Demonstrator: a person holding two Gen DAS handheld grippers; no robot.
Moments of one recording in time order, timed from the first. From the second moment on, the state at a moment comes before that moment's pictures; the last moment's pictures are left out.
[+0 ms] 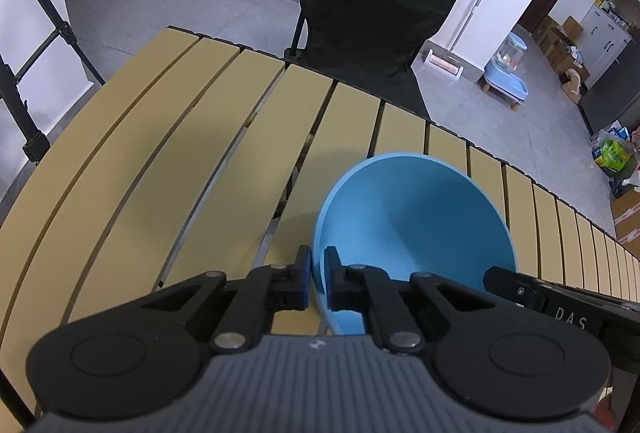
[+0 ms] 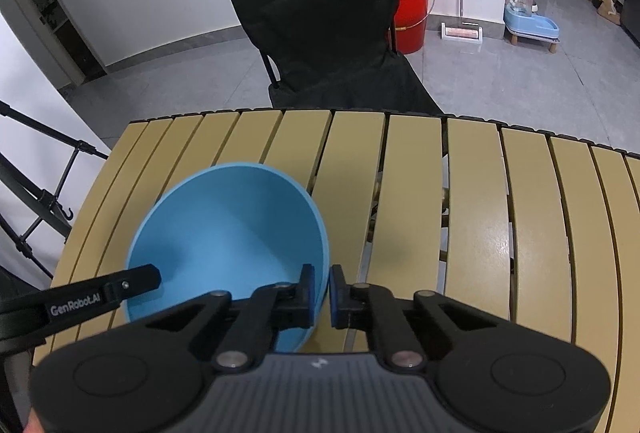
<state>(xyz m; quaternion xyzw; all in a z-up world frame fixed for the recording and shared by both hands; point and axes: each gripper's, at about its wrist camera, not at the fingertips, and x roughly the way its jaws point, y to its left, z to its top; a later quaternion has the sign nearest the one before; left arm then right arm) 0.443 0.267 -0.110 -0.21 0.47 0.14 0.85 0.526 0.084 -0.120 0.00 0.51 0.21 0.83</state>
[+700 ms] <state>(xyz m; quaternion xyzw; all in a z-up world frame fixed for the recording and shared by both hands) 0.432 0.248 -0.087 -0.20 0.46 0.13 0.86 0.508 0.064 -0.101 0.01 0.50 0.21 0.84</state>
